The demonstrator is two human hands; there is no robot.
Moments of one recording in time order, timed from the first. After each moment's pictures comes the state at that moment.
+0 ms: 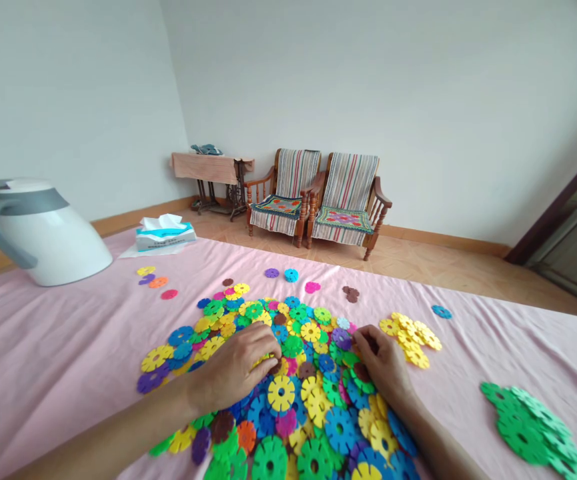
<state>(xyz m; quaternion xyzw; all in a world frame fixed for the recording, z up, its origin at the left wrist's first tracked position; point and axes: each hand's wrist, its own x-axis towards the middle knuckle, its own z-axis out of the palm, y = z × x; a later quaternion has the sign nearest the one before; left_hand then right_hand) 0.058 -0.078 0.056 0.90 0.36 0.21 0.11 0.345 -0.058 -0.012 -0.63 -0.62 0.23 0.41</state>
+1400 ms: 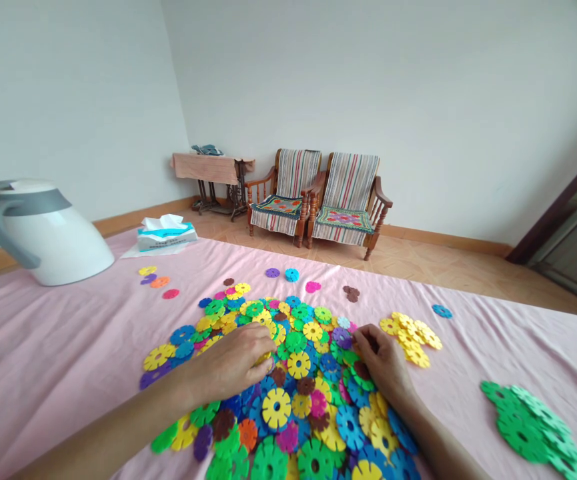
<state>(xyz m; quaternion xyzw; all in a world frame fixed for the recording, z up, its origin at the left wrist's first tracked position) 0.052 -0.073 0.065 0.91 0.38 0.13 0.09 0.345 -0.059 -0.010 -0.62 -0.61 0.25 0.42</state>
